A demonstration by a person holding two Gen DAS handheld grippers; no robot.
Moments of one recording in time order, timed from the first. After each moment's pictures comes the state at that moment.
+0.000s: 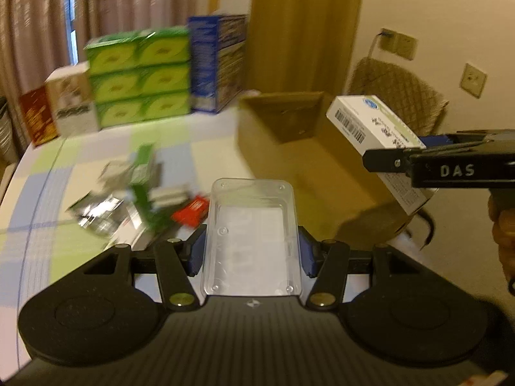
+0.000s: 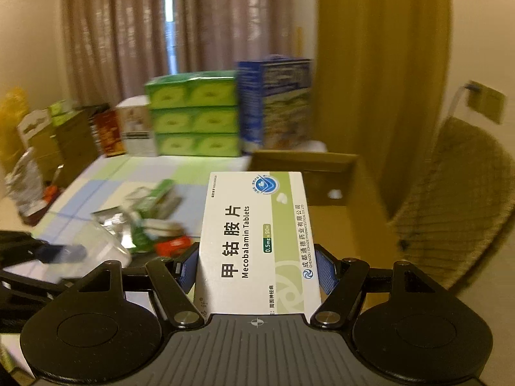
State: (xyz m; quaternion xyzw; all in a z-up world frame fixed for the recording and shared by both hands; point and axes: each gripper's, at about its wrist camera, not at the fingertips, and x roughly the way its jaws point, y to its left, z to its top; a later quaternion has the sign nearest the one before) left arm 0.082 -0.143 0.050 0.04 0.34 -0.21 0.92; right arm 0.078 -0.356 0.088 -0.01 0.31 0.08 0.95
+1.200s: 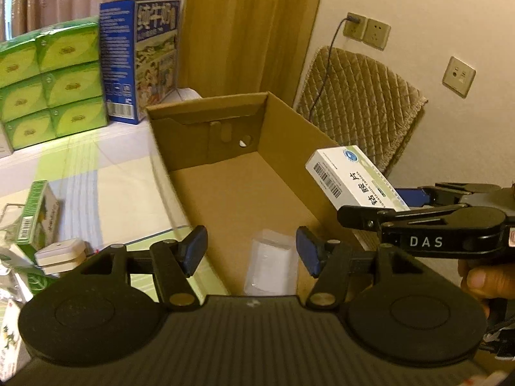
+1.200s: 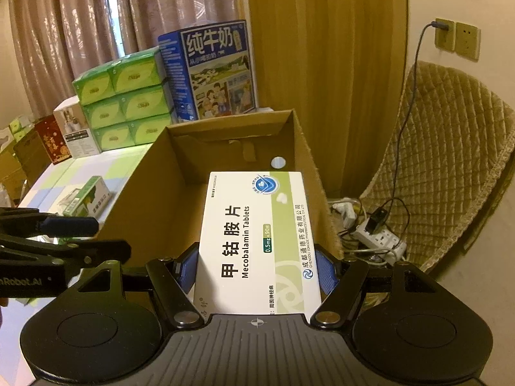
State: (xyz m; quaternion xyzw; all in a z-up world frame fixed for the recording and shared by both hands) left arm 0.191 -0.244 0.015 0.03 0.36 -0.28 0.89; right arm 0.148 -0.432 0.035 0.04 0.35 0.05 0.94
